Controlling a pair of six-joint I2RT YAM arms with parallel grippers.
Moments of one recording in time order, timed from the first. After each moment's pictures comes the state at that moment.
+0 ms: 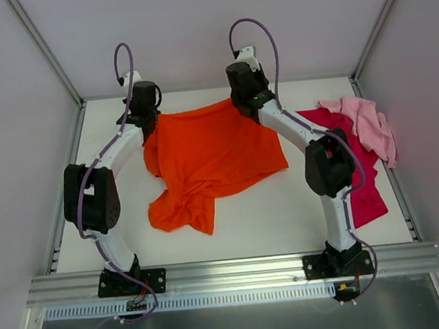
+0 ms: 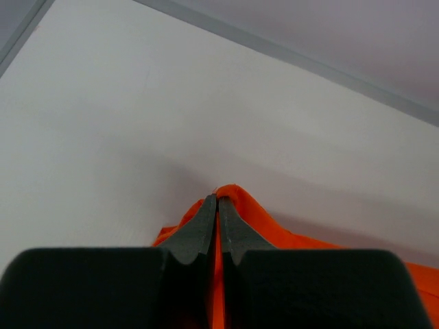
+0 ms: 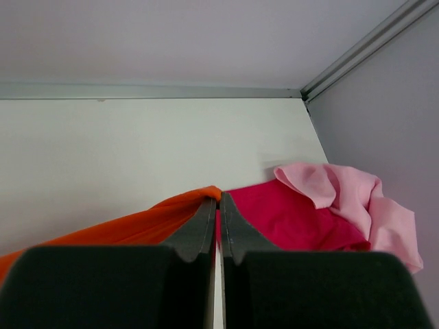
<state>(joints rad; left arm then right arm) -0.27 1.78 1.40 -0.15 -0.54 -0.40 0.57 2.04 1.81 -0.19 0.96 -0.11</state>
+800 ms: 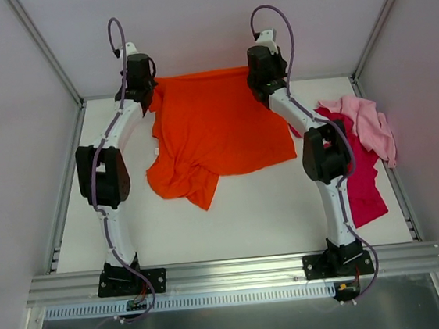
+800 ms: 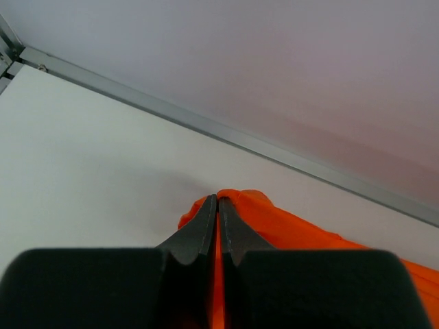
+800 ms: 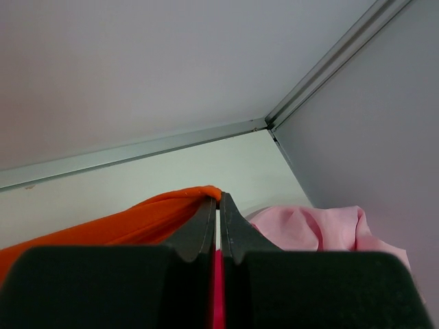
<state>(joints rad) -0.19 2.08 1.87 -0.18 -0.43 -0.37 0.39 2.27 2.05 -0.01 0.95 -0.25</state>
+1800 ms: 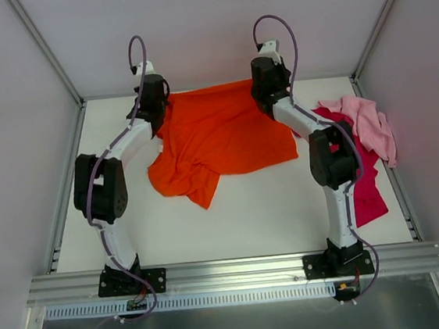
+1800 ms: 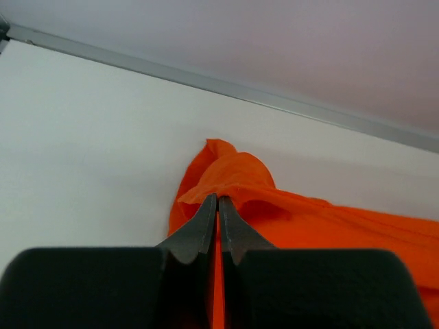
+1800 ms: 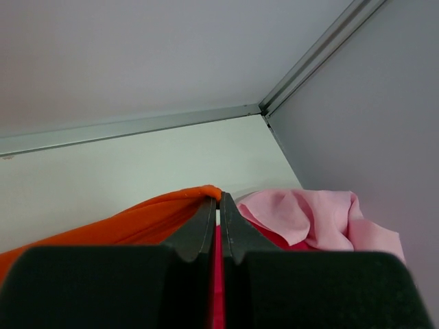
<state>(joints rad) -0.26 1.98 1.58 -0.01 -0.44 -0.31 0.39 2.18 1.80 0.13 0.96 -0.26</state>
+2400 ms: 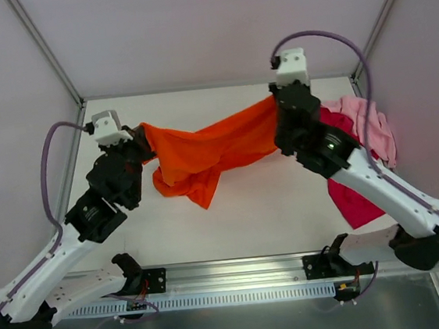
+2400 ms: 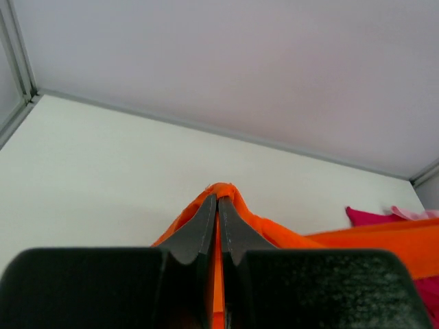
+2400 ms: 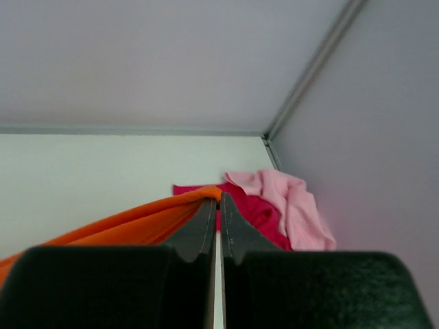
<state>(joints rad) -0.80 0.89 1.06 -0.13 -0.82 -0.25 0.88 1.34 1.55 -0.27 1.11 -0.24</state>
